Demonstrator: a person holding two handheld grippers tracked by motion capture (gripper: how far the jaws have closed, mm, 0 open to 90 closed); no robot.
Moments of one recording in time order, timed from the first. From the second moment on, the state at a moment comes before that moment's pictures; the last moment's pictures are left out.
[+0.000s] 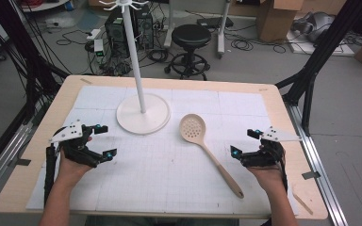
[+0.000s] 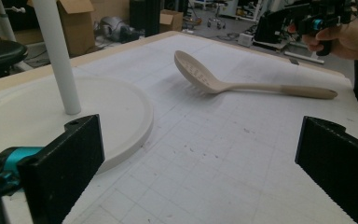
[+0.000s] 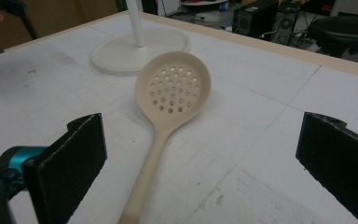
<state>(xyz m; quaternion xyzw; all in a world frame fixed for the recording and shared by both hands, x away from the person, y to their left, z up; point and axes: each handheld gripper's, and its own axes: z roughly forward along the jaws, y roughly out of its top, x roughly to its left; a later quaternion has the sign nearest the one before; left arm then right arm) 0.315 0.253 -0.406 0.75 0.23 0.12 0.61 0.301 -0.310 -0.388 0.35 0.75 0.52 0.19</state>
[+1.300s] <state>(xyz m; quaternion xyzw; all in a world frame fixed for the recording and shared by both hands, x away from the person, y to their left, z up) 0.317 0.246 -0.408 0.76 0.22 0.11 0.60 0.307 -0.263 -0.409 0.34 0.84 0.41 0.15</state>
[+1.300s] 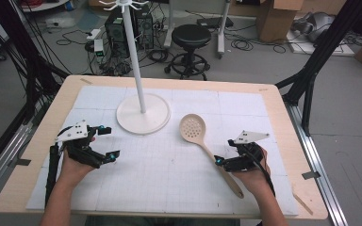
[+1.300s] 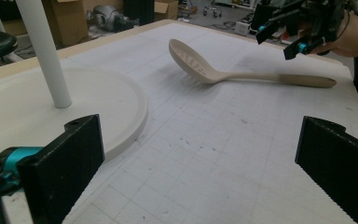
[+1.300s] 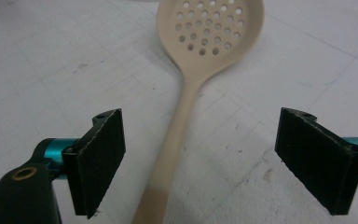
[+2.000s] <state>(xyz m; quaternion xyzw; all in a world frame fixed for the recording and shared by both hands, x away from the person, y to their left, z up) 0.318 0.245 -0.409 0.77 0.22 0.11 0.59 0.308 -0.250 -0.419 0.33 0.87 0.36 0.10</state>
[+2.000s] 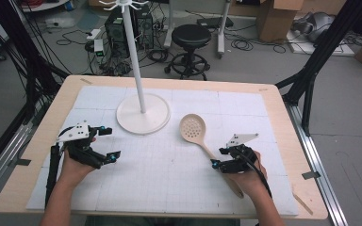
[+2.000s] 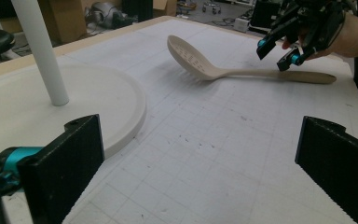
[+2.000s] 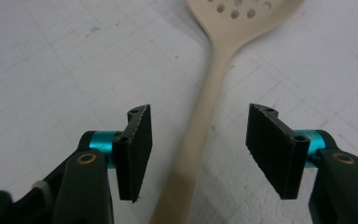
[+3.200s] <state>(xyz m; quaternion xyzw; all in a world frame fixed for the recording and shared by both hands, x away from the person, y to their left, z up) 0.318 0.246 -0.410 0.77 0.22 0.11 0.59 0.308 -0.241 -0.430 0.33 0.89 0.31 0.09</state>
